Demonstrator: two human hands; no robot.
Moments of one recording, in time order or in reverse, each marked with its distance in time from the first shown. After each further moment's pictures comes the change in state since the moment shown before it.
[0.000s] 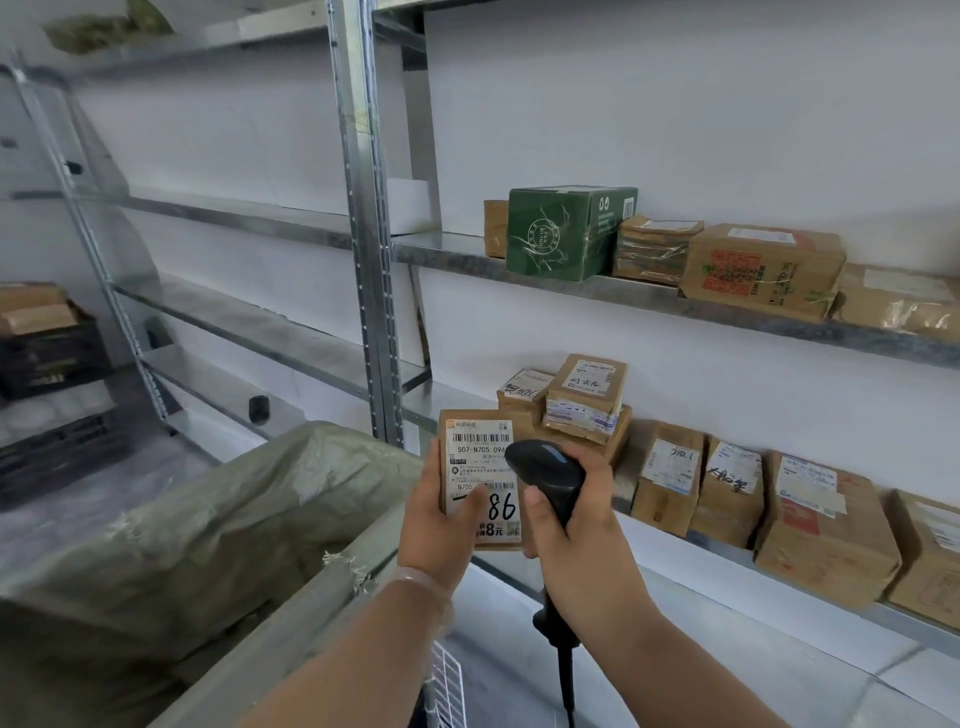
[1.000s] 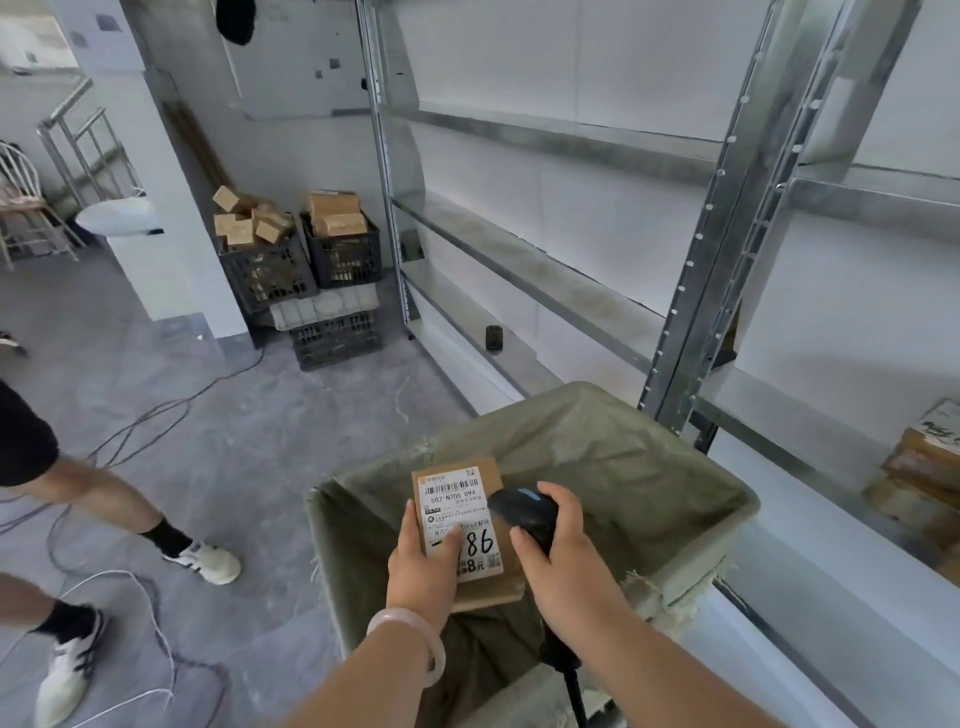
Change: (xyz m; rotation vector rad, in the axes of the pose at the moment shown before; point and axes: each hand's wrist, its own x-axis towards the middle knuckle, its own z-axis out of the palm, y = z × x) left_hand 0.032 -0.123 -0.361 0.157 0.588 -0.546; right_hand 0.021 -0.060 0.372 -0.115 -0.691 0.071
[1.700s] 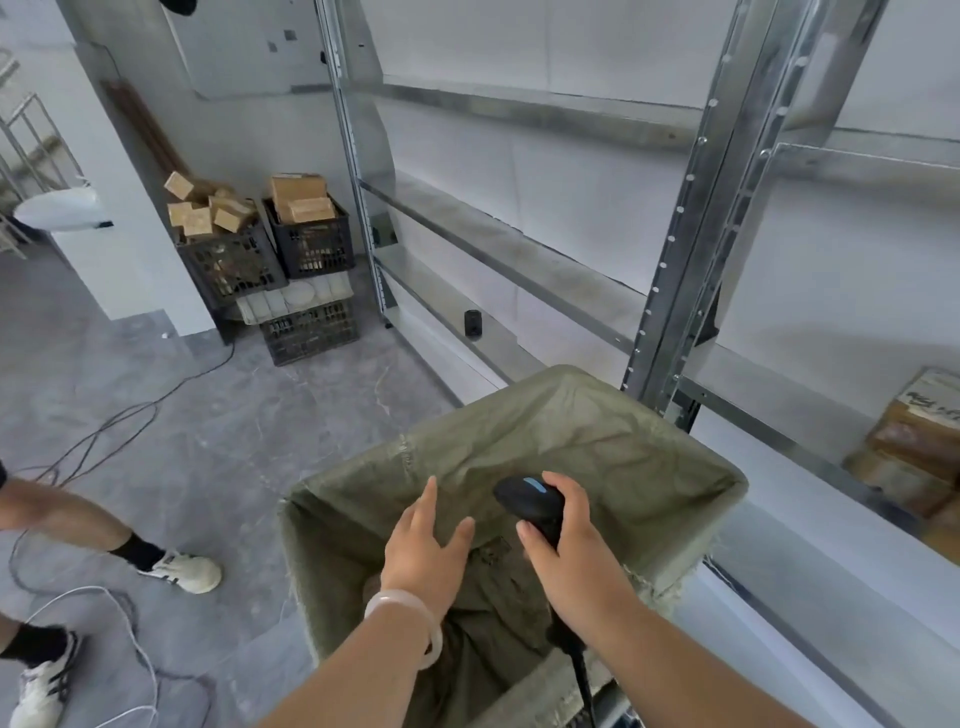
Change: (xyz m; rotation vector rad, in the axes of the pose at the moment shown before) left_hand 0.014 0.016 0.013 0.448 -0.139 0.155; right_hand 0.019 0.023 -0.008 0.033 0.046 0.019
